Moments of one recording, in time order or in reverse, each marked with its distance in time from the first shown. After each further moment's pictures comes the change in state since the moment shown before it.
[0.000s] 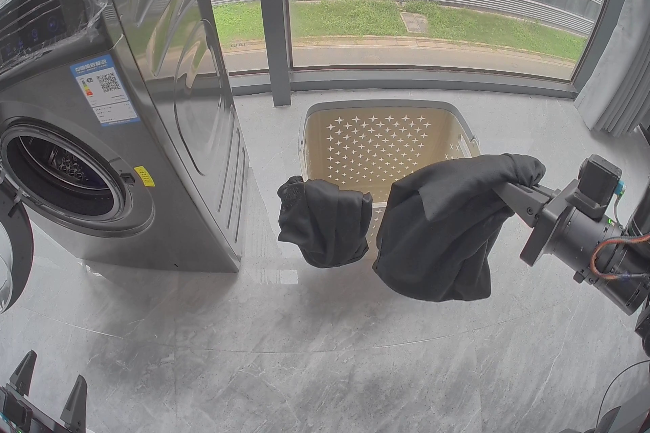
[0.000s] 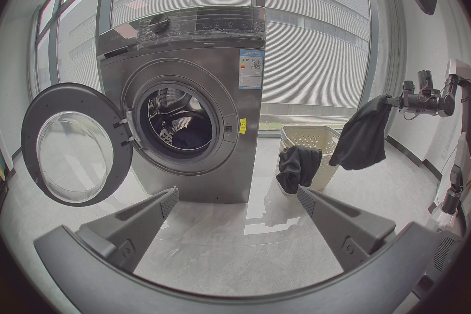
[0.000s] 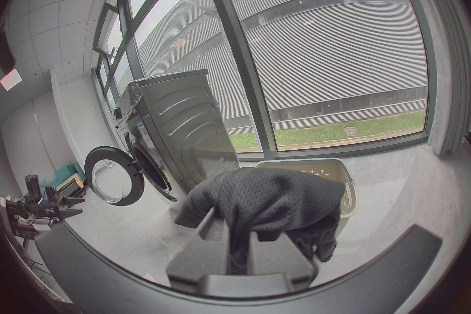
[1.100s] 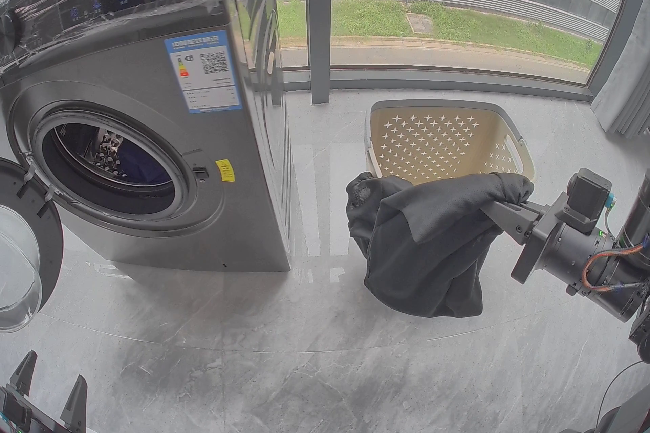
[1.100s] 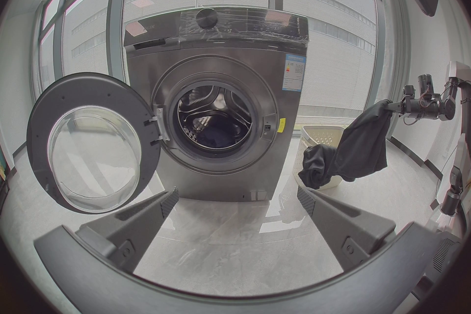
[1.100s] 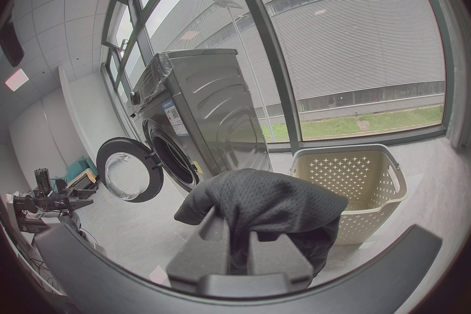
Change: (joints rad) left arm -0.001 0.000 0.000 0.001 0.001 -0.006; right arm 0.014 0.020 0.027 -0.005 0.047 0.011
